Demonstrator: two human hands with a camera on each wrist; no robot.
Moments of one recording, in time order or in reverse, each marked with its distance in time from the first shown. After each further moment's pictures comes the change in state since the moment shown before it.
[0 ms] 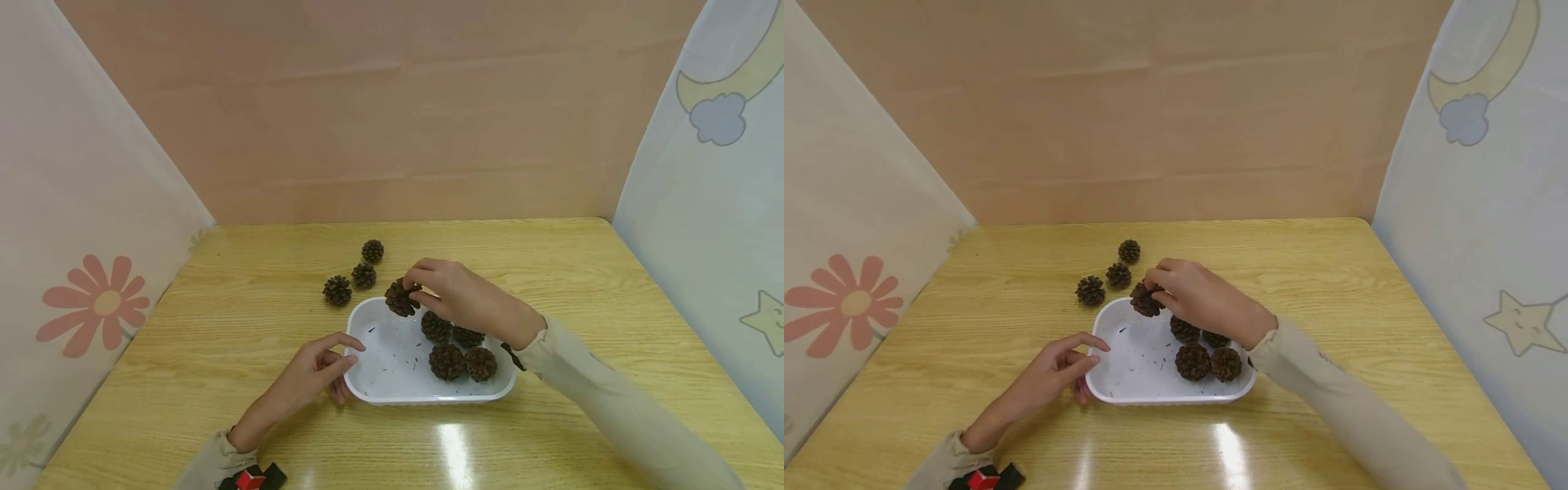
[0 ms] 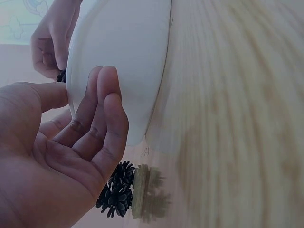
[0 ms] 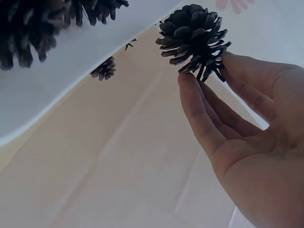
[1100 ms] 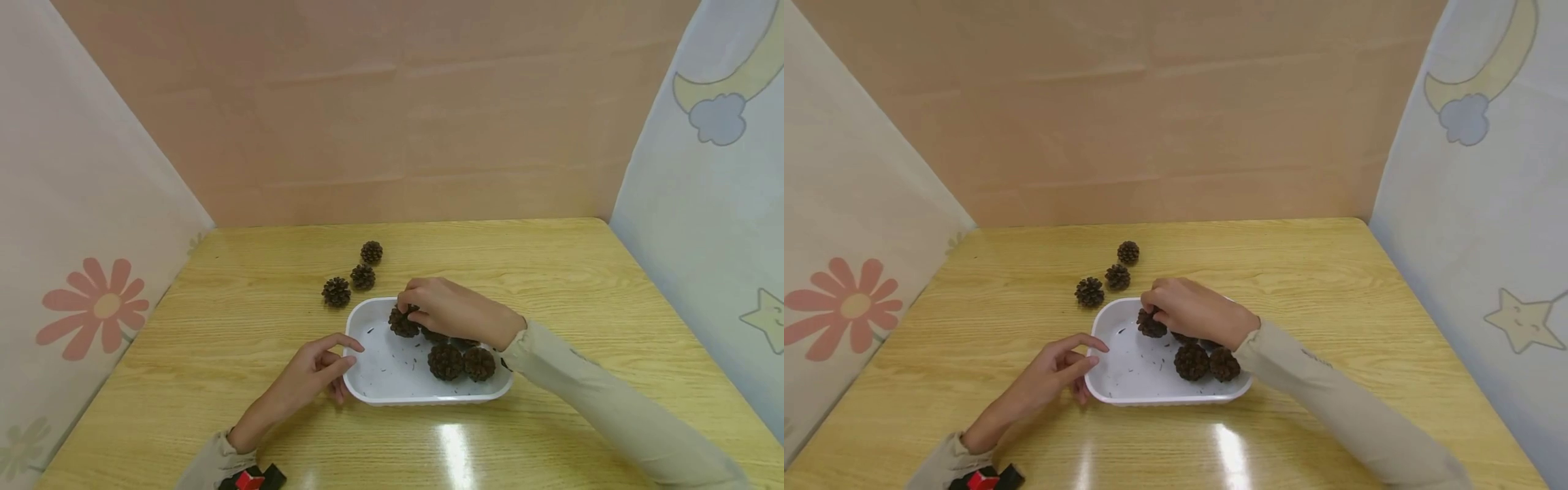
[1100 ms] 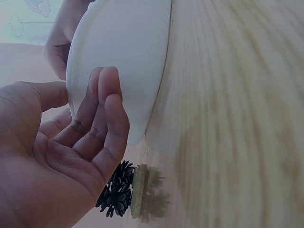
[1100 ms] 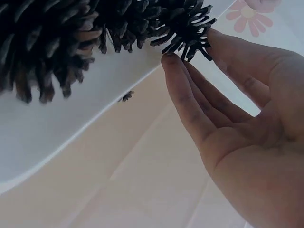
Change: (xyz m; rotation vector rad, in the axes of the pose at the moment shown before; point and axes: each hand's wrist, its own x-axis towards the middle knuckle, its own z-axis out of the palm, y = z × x) left_hand 0.000 0.000 -0.001 0.000 -0.003 -0.004; right_hand 0.002 0.000 0.022 -0.014 -0.210 0.035
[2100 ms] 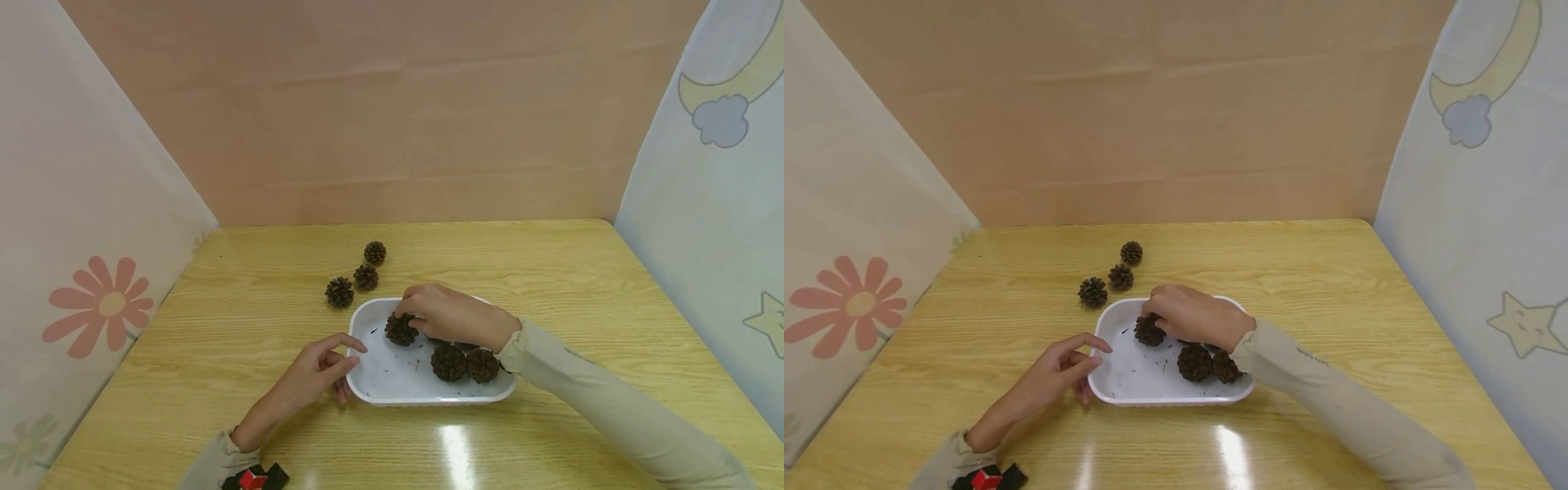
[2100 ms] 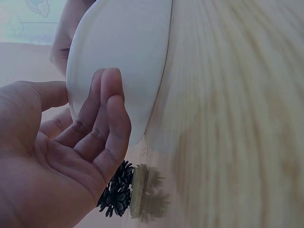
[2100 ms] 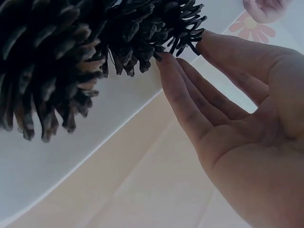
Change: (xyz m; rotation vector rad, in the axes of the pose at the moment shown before) left_hand 0.000 -0.002 0.000 -0.013 -0.011 0.004; right_hand 0.007 0.001 0.009 0.023 -0.099 0.019
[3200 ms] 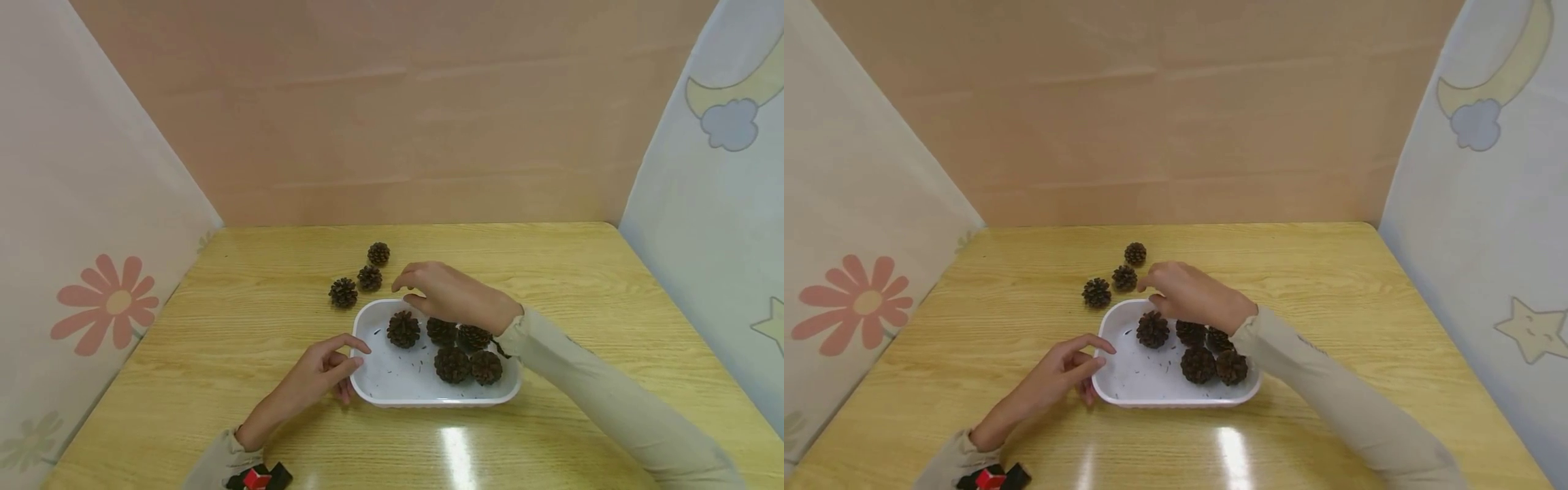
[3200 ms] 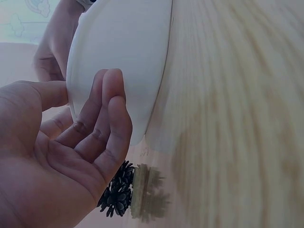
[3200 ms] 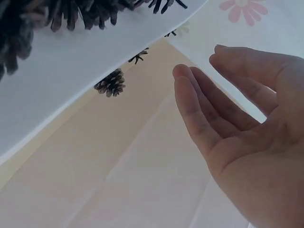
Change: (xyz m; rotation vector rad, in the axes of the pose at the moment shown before) left_hand 0.002 0.000 0.001 0.008 0.012 -0.016; right_hand 0.015 0.005 -0.024 -0.010 0.133 -0.025
